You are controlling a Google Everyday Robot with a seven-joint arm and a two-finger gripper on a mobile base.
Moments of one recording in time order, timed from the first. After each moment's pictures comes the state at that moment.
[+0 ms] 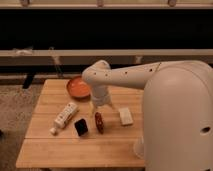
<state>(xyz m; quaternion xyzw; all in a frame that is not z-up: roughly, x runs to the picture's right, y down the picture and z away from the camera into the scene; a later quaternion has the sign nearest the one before) -0.017 0.126 0.776 -0.31 0.25 0.51 0.76</state>
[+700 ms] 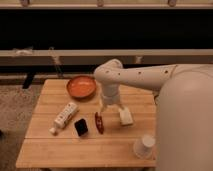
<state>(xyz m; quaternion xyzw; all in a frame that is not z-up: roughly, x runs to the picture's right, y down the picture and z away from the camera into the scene) 0.050 0.123 0.766 -0.30 0.26 0.56 0.72</state>
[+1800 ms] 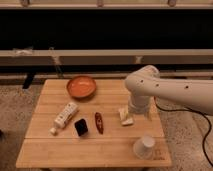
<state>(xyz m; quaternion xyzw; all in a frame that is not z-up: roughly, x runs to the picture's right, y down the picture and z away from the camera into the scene) 0.160 0.159 0.695 -0.23 0.30 0.67 0.64</state>
